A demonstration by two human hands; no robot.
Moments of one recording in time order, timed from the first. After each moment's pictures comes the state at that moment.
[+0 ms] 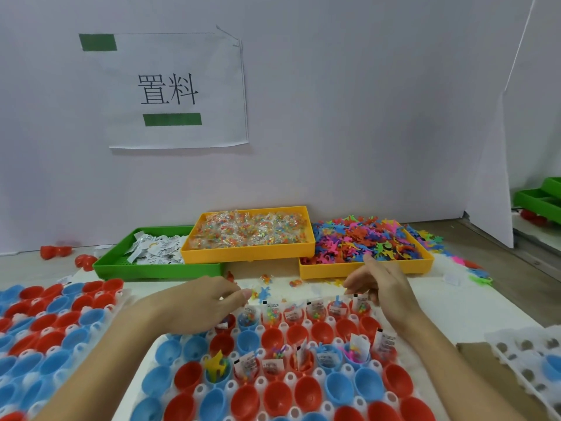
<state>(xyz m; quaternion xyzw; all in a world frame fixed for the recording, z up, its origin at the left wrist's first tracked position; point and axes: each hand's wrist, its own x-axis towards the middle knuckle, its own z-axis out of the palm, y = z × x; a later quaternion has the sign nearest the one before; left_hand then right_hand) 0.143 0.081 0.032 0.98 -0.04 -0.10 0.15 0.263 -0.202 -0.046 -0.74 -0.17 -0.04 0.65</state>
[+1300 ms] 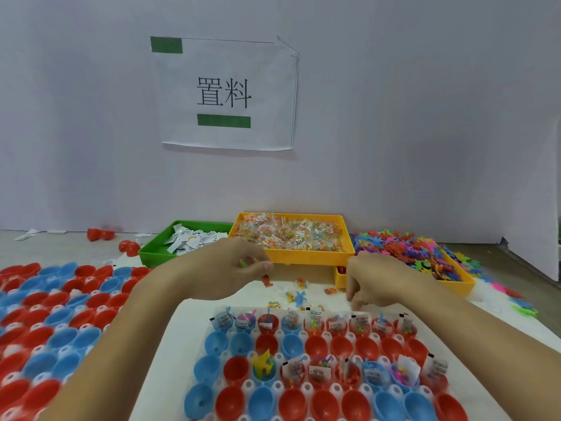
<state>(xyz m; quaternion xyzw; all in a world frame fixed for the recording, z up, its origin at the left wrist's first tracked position) 0.131 0.118 0.069 0.98 -0.06 0.00 0.20 0.273 -0.129 0.033 -0.93 -0.36 0.07 -0.04</state>
